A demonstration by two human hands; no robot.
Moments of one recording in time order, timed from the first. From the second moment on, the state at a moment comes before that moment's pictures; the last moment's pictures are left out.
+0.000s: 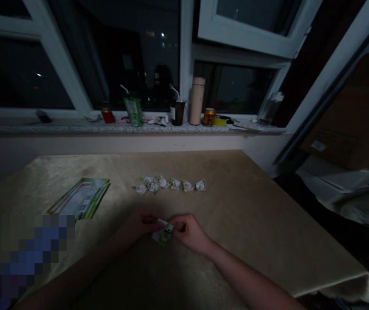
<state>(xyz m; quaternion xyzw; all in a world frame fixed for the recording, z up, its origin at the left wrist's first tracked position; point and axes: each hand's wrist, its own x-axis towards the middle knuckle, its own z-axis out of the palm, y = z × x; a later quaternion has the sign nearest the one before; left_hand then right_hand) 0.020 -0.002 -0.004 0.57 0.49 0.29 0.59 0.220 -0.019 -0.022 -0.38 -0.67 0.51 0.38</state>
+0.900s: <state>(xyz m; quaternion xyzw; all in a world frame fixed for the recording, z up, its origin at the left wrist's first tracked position) 0.023 -0.001 -0.005 0.59 0.52 0.29 0.54 0.219 -0.015 -0.024 -0.42 -0.61 0.57 0.36</state>
